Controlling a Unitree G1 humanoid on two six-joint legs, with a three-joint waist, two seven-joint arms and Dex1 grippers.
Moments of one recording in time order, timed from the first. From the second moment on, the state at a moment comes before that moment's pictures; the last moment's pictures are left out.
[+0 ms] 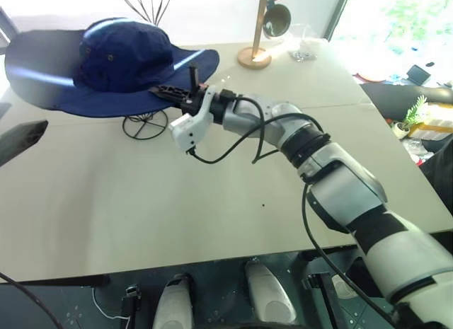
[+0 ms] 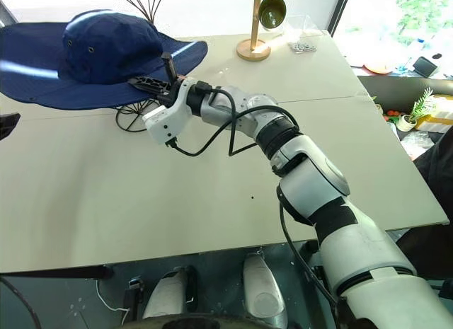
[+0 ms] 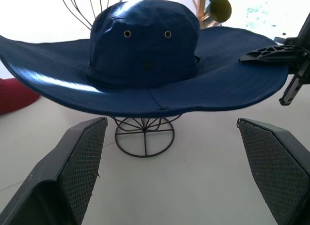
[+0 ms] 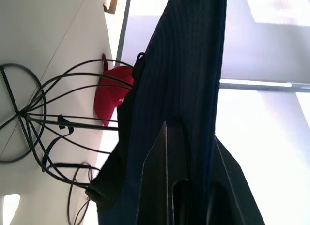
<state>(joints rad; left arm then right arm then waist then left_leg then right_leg) 0.00 1.02 1.03 -0.30 -0.87 0.91 -0.84 -1.34 -0.21 0.65 0.89 -0.88 -0.74 -0.09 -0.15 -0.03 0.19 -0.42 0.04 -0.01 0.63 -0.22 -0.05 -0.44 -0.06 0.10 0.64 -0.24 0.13</state>
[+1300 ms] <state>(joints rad) 0.03 1.02 1.08 -0.32 -0.90 0.91 -0.79 -1.38 -0.12 0.60 1.16 -0.74 -0.71 0.06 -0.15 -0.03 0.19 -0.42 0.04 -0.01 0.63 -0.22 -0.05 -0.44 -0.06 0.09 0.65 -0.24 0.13</state>
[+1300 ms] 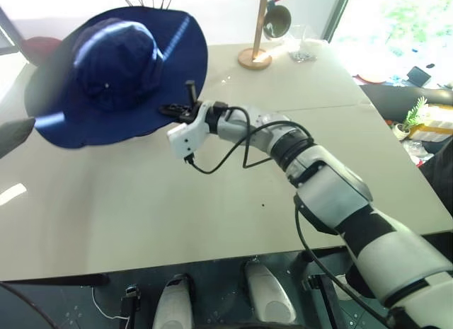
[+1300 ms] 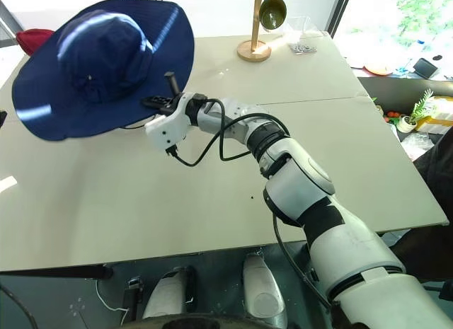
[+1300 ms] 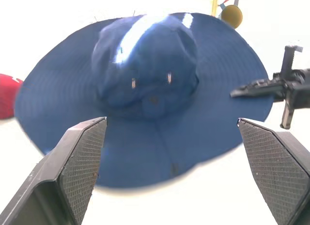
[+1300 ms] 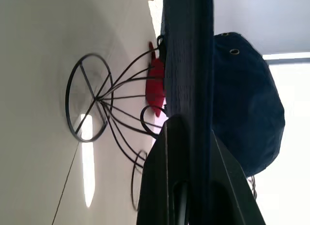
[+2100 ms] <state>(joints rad) 0.03 1.02 1.07 -0.32 -0.90 0.90 -0.80 -1.36 -0.14 0.57 1.11 -0.65 -0.70 0.17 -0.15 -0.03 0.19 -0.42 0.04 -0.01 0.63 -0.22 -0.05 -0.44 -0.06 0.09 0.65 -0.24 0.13</state>
